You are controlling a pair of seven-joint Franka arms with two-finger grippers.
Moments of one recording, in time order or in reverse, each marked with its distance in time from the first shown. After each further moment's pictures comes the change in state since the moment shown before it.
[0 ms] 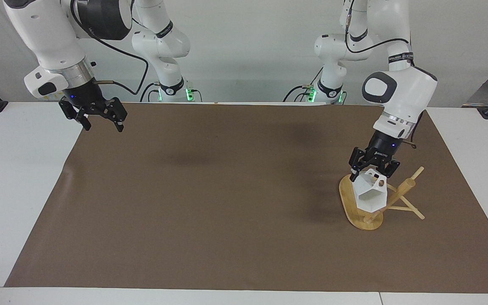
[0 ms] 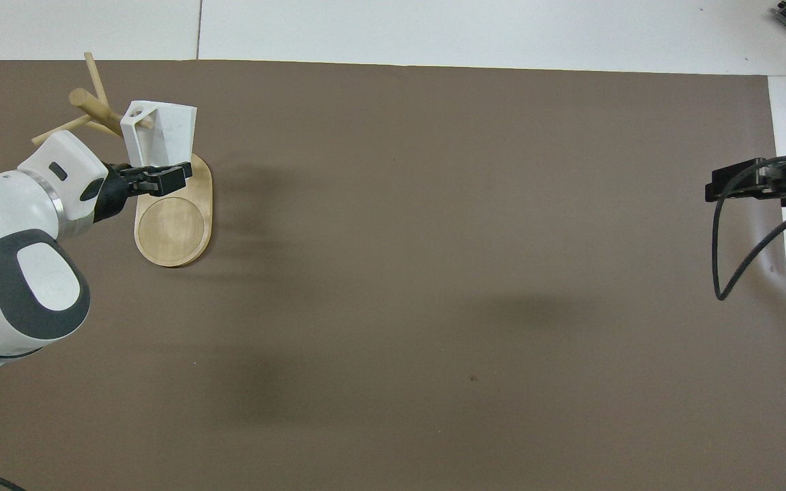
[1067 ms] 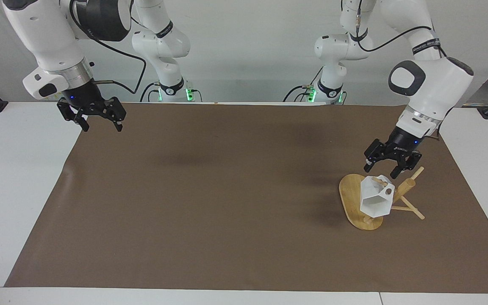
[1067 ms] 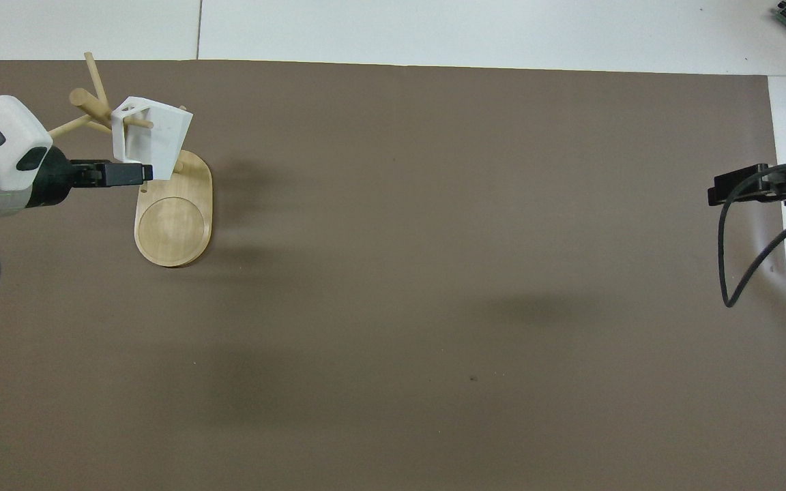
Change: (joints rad) left arm 0.107 -0.008 0.011 0.200 0.297 -0.434 -0.167; right arm -0.001 0.000 -0.006 -0.005 -0.003 0.000 -0.069
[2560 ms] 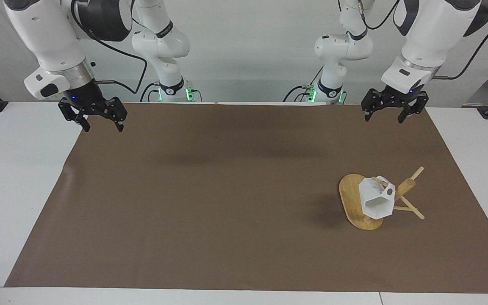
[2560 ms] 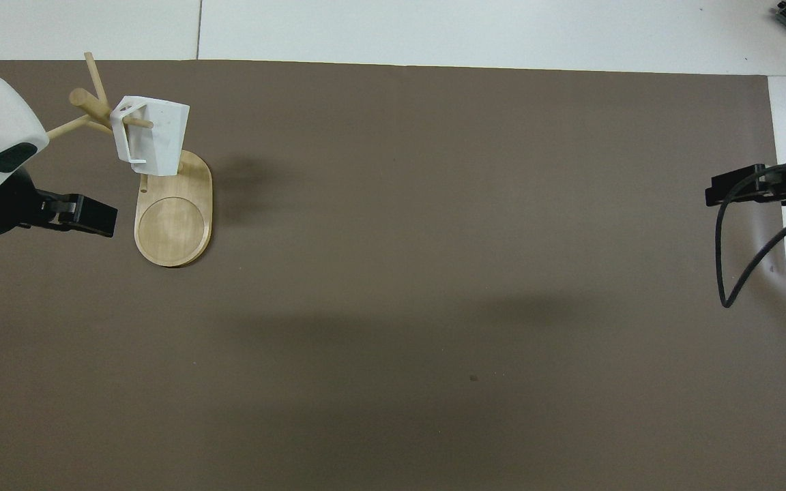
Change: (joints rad) left arm -0.026 -0.045 -0.119 0.336 0.332 -0.661 -0.280; right arm 0.001 0.000 0.004 -0.001 0.000 0.000 0.000
